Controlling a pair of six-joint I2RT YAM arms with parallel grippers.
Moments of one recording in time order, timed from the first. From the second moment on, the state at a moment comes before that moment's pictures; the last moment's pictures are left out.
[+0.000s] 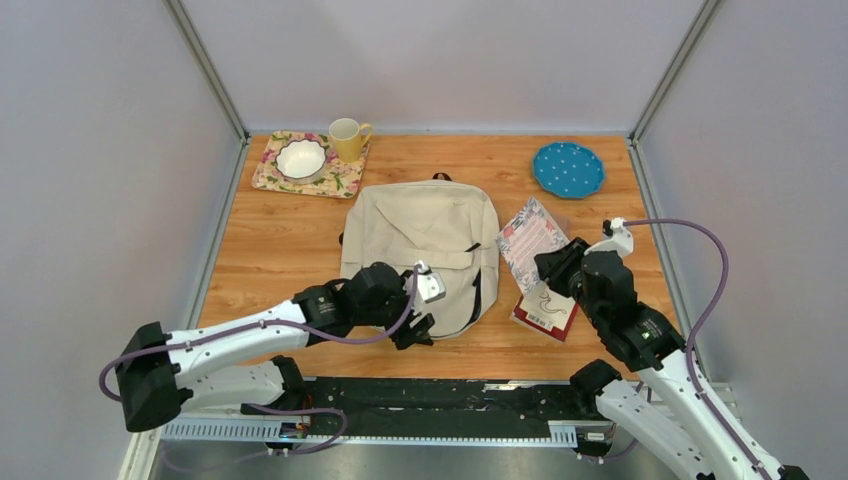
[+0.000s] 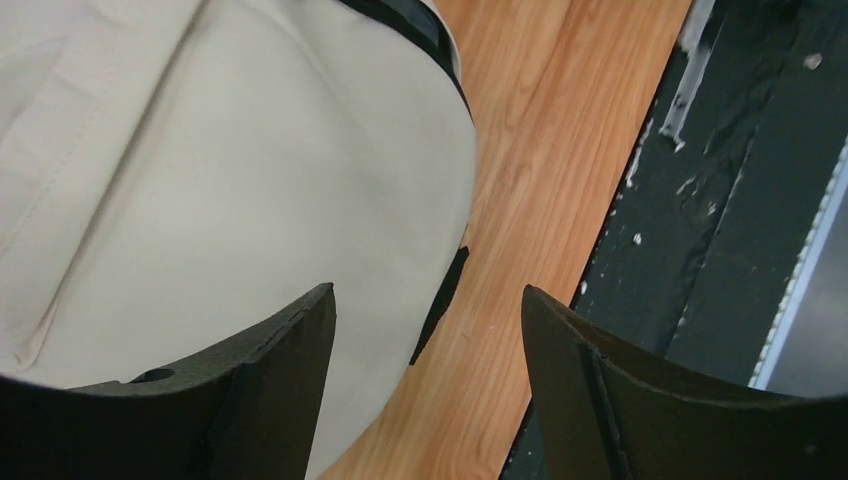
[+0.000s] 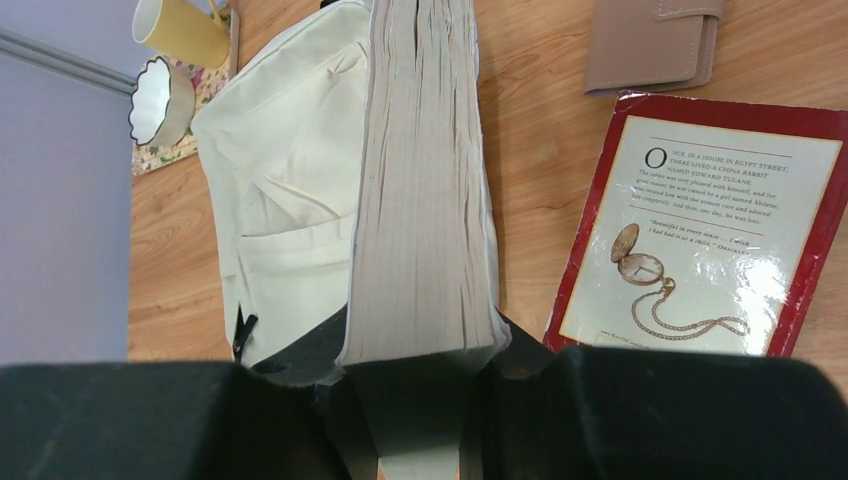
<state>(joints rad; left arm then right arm) -1.02 1.04 0.69 -0.30 0.16 0.04 0.55 0.56 0.70 -0.57 0.32 0.84</state>
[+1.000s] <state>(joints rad) -1.13 1.26 0.64 -0.22 -0.04 0.23 0.55 0.63 0.70 -0.61 0.31 0.85</state>
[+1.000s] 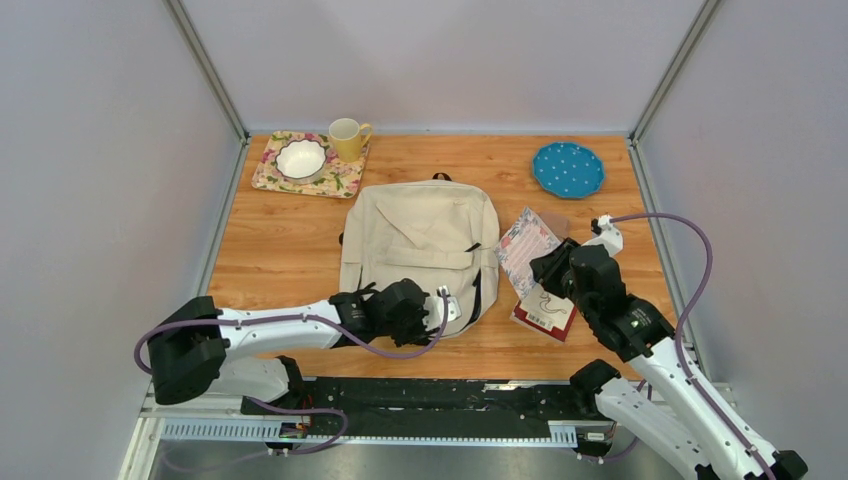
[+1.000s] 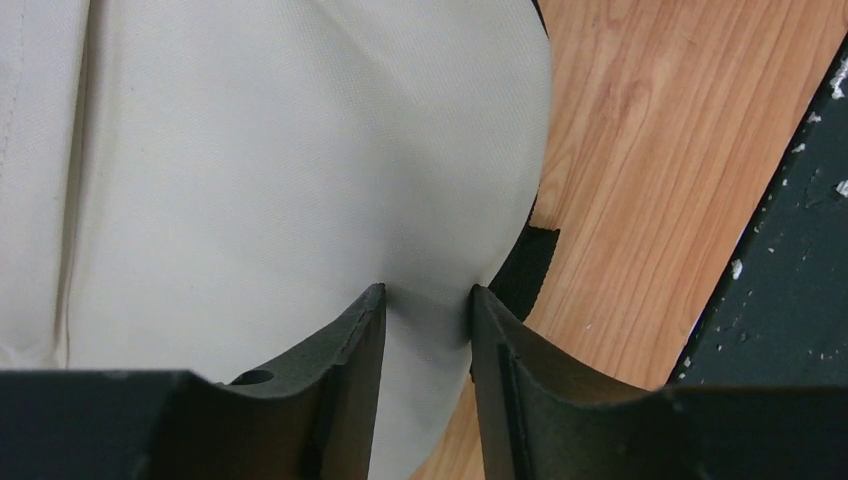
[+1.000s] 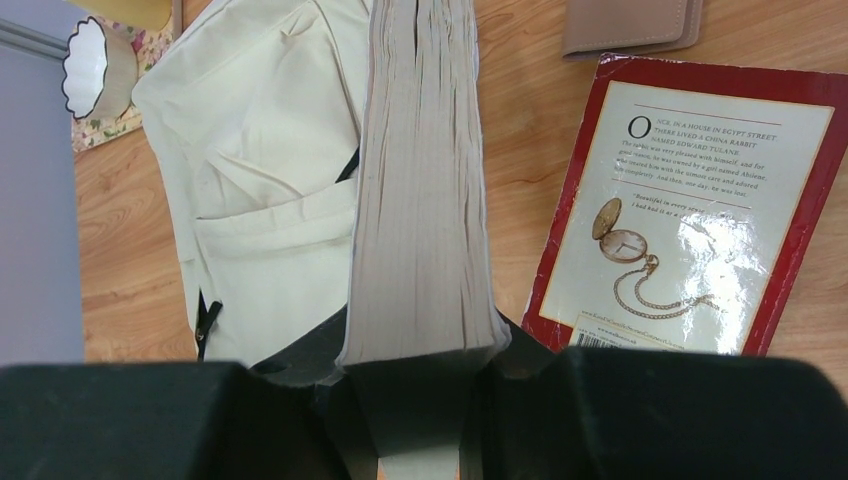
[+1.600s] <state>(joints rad) -1.14 1.29 0.68 -0.25 -0.10 0.20 0.55 0.63 0.70 -0.61 0.30 0.84</state>
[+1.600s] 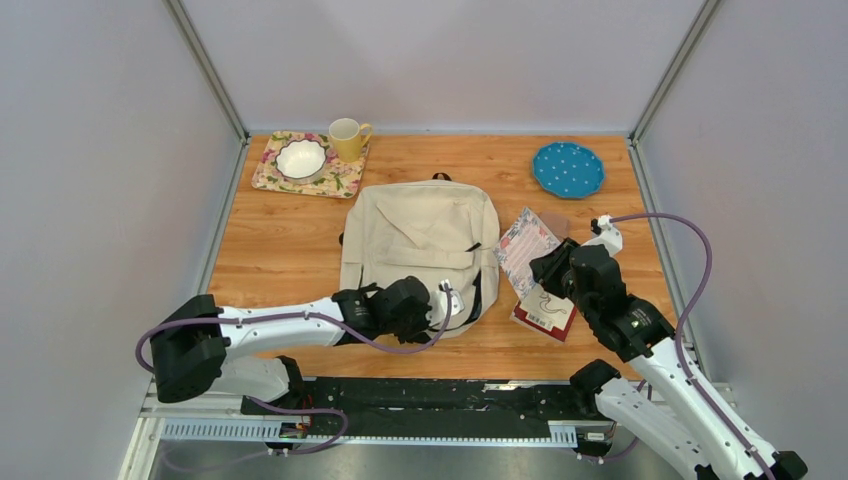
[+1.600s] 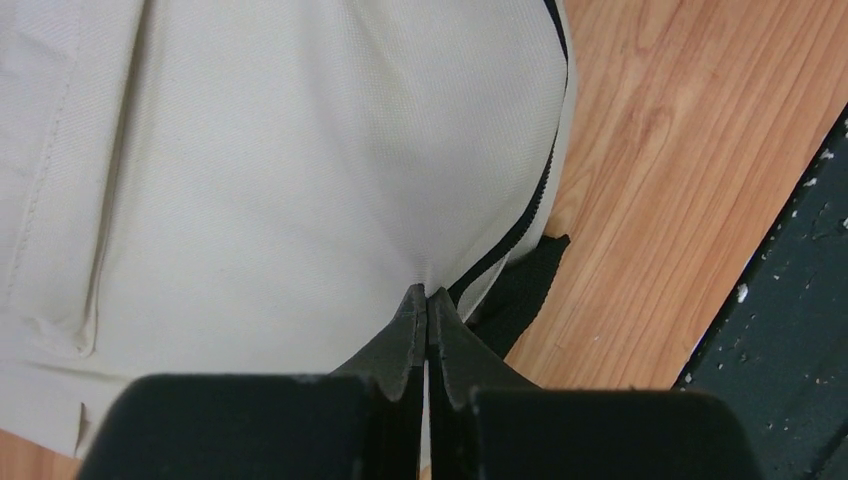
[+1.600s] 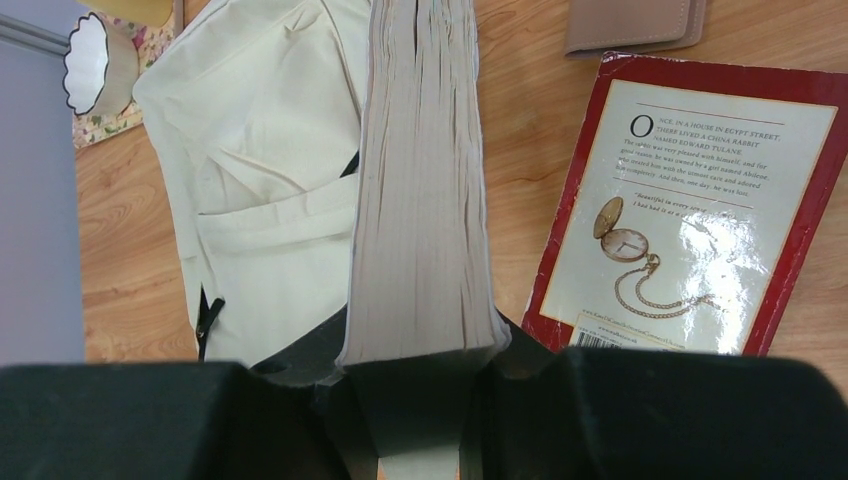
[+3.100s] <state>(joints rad) -1.00 1.28 1.11 -0.17 -0.24 -0.08 0.53 0.45 0.59 -0.78 -0.29 1.20</state>
